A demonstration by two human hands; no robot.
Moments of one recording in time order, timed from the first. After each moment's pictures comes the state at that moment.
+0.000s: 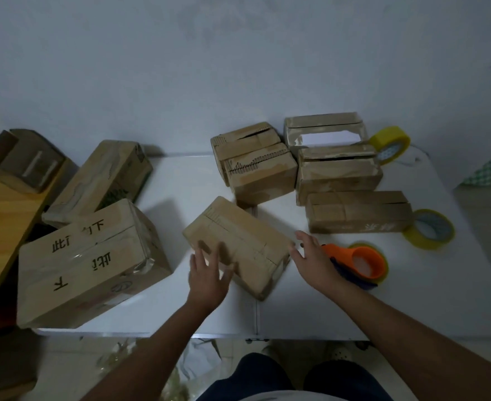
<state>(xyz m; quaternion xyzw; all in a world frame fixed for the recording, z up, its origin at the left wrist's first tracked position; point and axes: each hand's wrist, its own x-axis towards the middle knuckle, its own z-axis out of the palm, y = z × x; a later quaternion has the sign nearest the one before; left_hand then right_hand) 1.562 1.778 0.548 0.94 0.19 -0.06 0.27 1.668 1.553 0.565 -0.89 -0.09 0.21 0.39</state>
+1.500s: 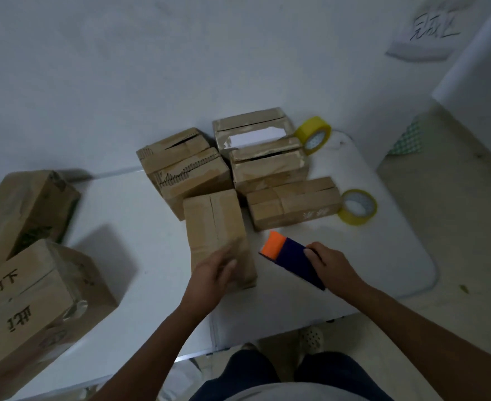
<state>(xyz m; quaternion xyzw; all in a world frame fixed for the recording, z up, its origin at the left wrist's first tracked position) 1.617 1.690 0.579 0.89 0.04 -0.10 0.44 1.664 1.412 0.582 -0.92 -0.05 0.17 0.34</state>
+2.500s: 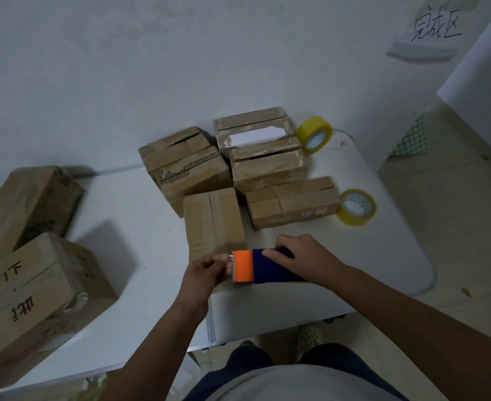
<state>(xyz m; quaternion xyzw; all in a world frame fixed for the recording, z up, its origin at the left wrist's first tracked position) 1.615 1.668 0.606 0.64 0.32 -0.12 0.69 1.680 1.445 0.625 -0.92 -0.19 0.19 0.29</state>
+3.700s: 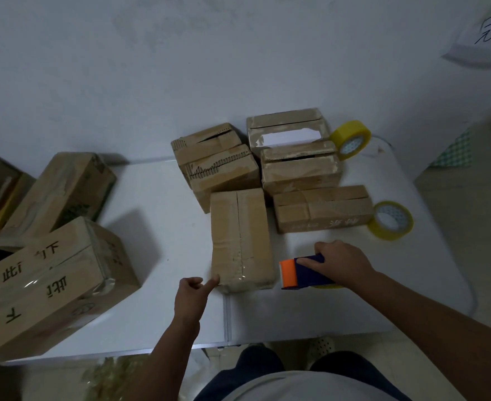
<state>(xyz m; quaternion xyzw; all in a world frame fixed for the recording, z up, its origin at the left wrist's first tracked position) 1.578 1.726 0.548 0.70 0.46 -0.08 0.54 1.713 1.437 0.589 -0.96 -0.17 0.21 0.04</state>
